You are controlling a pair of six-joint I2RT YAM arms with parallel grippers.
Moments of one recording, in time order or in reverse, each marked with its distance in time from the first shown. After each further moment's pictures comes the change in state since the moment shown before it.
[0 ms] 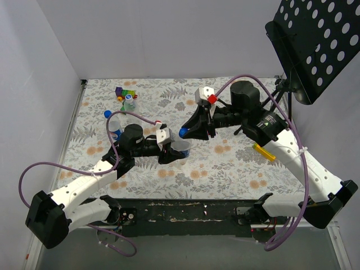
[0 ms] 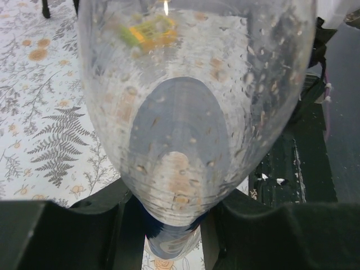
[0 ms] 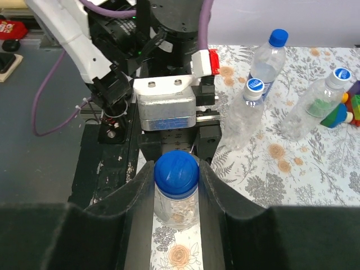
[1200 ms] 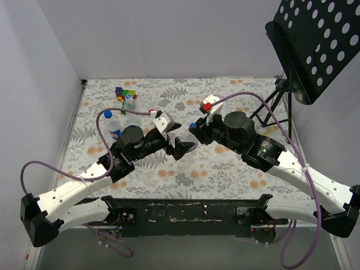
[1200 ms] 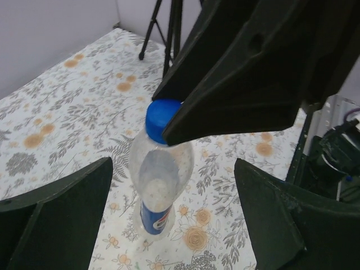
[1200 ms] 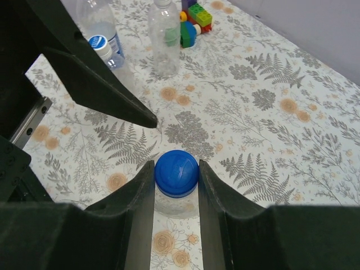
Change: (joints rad) left arm -0.215 -0.071 0.142 -0.023 -0.655 -0.193; right arm 0.261 -0.180 -0.285 0.150 1.089 0.279
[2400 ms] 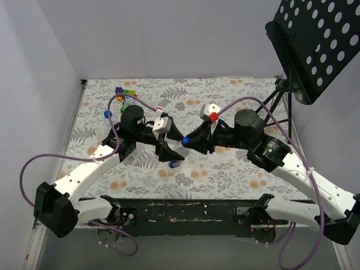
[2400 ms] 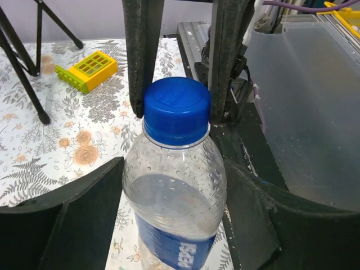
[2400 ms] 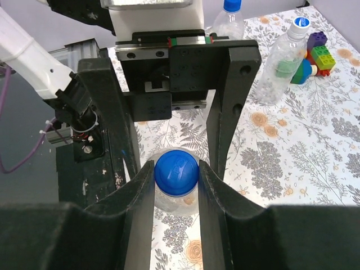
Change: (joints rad) left arm 0.301 0.200 0.106 -0.147 1.029 0.266; right arm -0.105 -0.053 -0.045 0.059 -0.632 -0.082
